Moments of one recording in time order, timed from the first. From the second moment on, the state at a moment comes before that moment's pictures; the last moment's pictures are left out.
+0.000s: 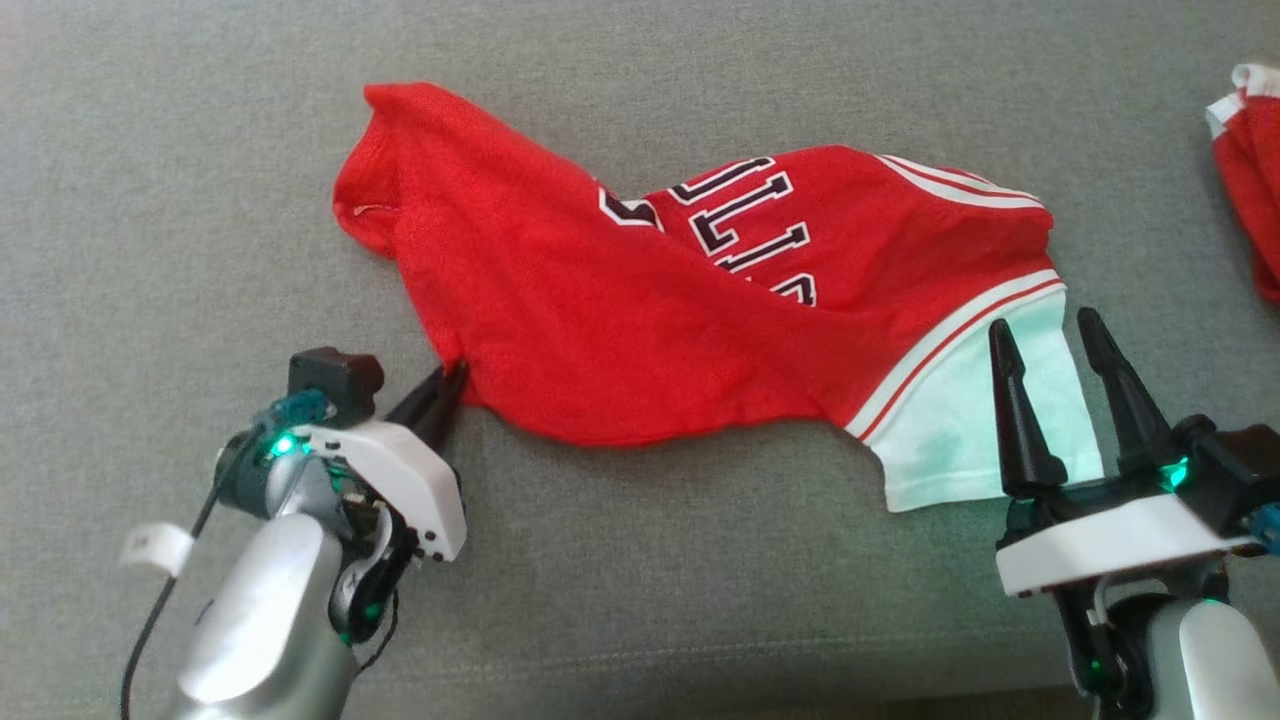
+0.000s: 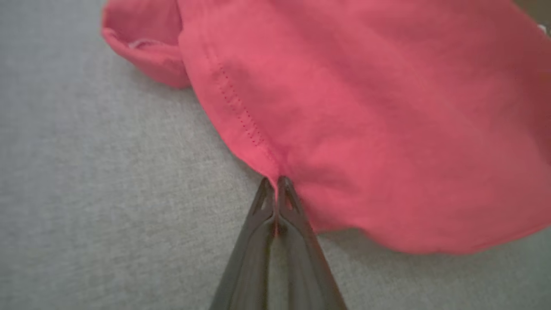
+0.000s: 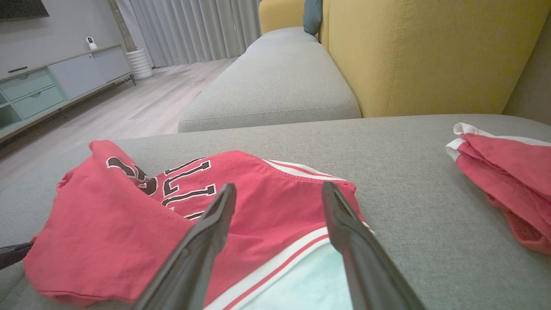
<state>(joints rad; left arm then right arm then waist) -0.34 0.18 -0.38 0.43 -0.38 -0.08 0.08 0.01 -0.05 0.02 -0.15 0.17 0.13 0.04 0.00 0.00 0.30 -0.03</state>
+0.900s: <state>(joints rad) 0.03 0.28 -0.37 -0.28 -0.40 0.11 0.21 0.01 -0.05 0.00 -0.15 0.18 0.13 0.05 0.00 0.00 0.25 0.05</state>
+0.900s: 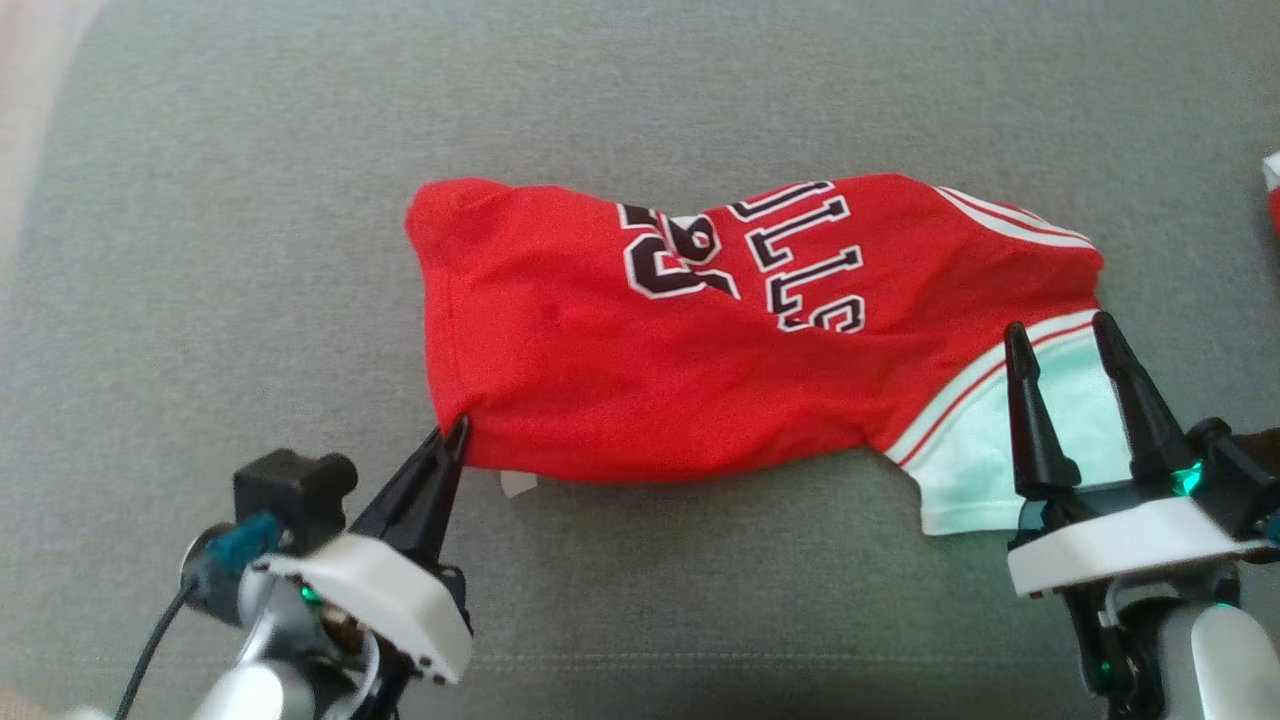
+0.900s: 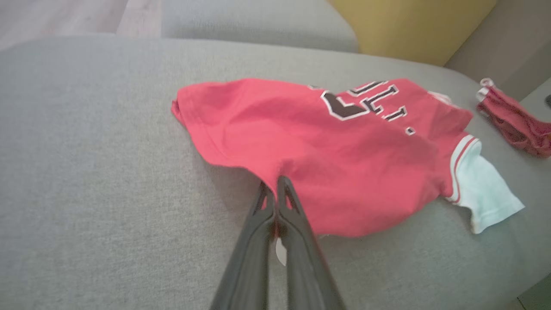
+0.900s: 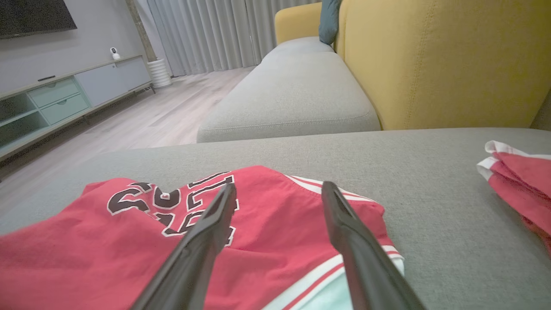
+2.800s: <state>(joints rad) 0.02 0.19 -0.24 -0.04 -0.25 0.26 -0.25 0.04 -0.05 0.01 -0.16 0.15 0.13 0.04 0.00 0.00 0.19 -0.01</state>
